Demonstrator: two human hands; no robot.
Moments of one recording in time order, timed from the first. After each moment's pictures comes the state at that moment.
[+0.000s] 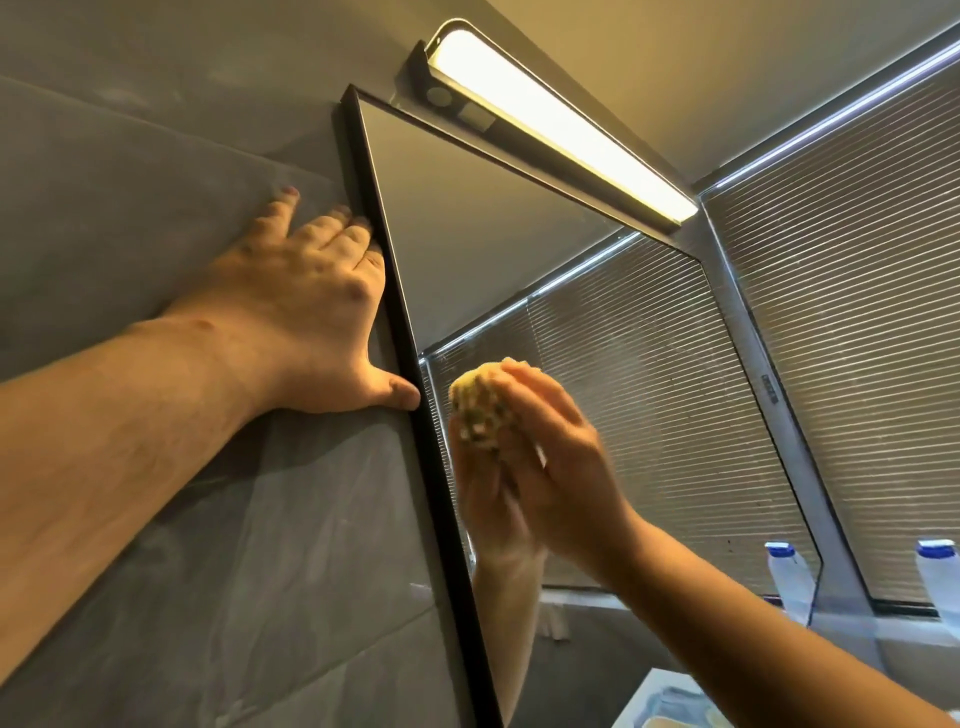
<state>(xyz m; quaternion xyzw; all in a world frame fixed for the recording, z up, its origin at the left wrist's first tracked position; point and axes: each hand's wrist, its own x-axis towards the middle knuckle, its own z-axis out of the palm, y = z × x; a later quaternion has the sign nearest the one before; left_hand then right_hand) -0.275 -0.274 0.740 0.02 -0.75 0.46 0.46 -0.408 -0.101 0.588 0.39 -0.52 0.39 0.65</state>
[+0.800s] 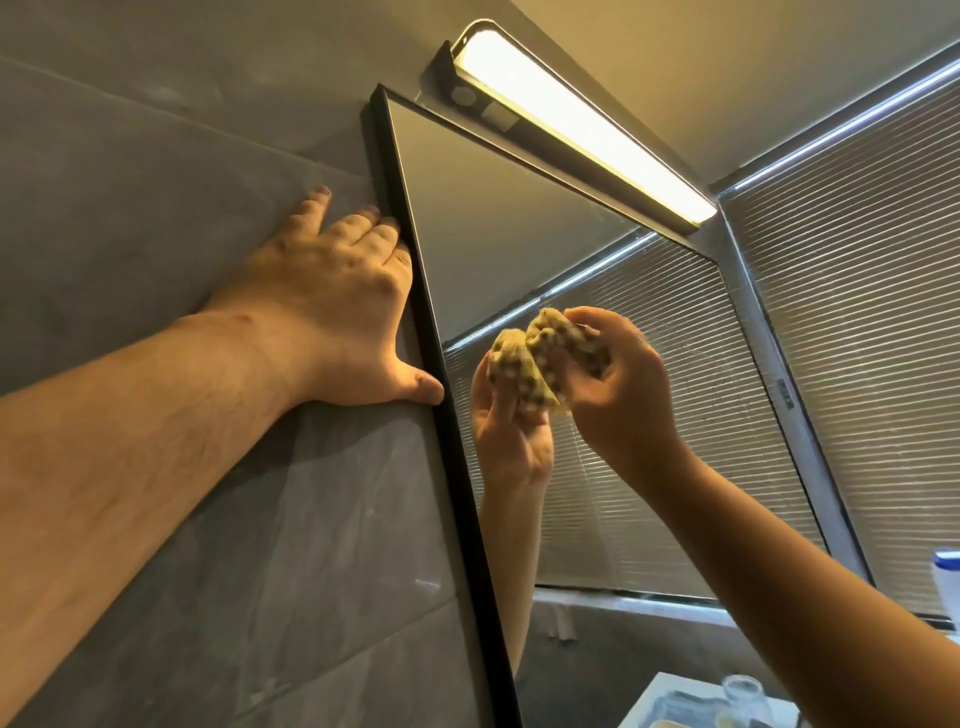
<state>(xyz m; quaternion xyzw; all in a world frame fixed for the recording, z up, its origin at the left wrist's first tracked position) -0.269 -0.258 0.745 -0.04 -0.78 0.40 0.48 -0.414 -0.067 0.636 0.27 -0.52 0.46 0.66</state>
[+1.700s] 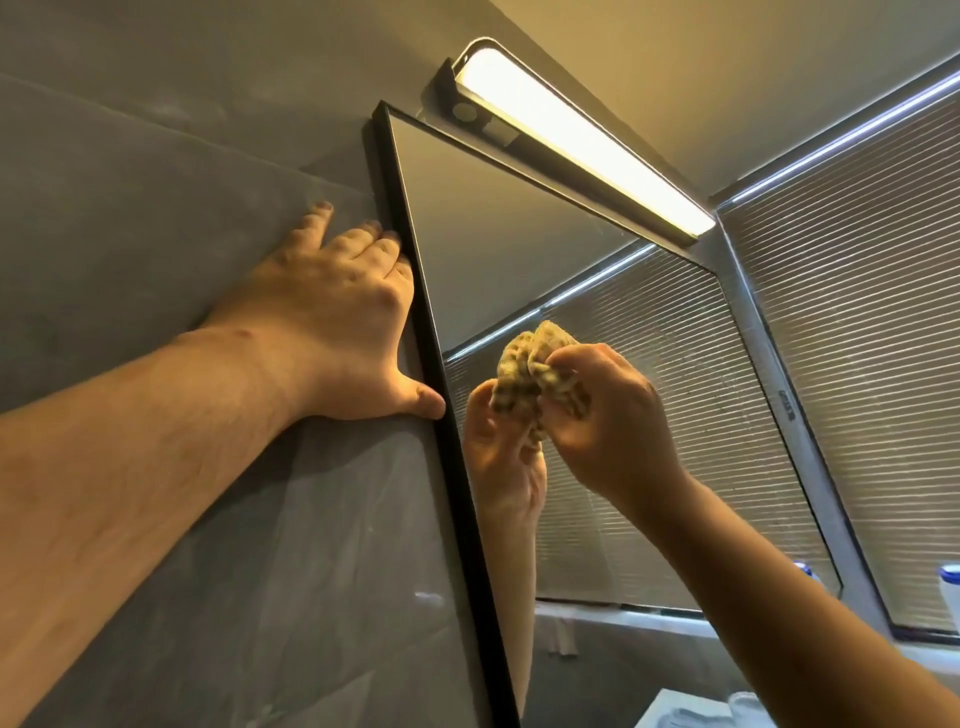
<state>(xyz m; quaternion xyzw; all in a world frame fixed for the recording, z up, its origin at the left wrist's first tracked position) -0.271 -0.260 0.746 -0.04 -0.78 0.40 0.49 -0.402 -0.072 0.627 0.27 -0.57 0.34 0.70</state>
